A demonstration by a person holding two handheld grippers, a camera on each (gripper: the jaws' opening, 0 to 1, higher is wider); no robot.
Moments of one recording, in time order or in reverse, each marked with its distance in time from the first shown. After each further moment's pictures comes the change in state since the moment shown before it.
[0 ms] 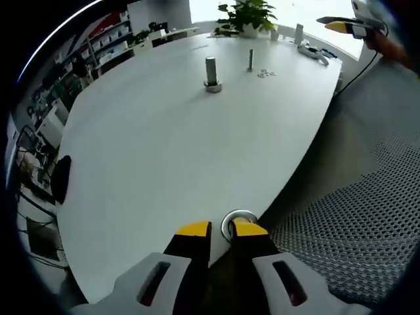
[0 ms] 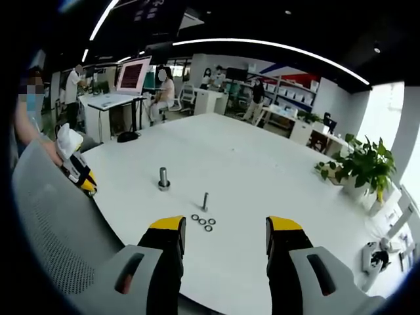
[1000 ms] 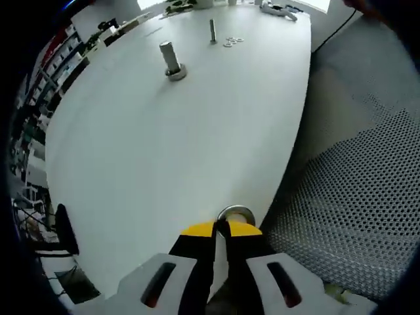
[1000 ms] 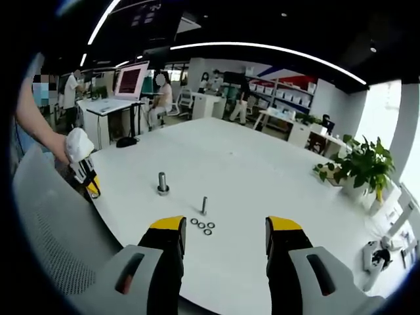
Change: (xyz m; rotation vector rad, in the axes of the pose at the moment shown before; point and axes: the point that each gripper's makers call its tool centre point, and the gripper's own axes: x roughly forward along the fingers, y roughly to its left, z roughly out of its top) left arm 0.009 0.001 0.008 0.359 0.281 -0.084; right arm -0.003 -0.002 0.005 0.019 -0.029 -0.007
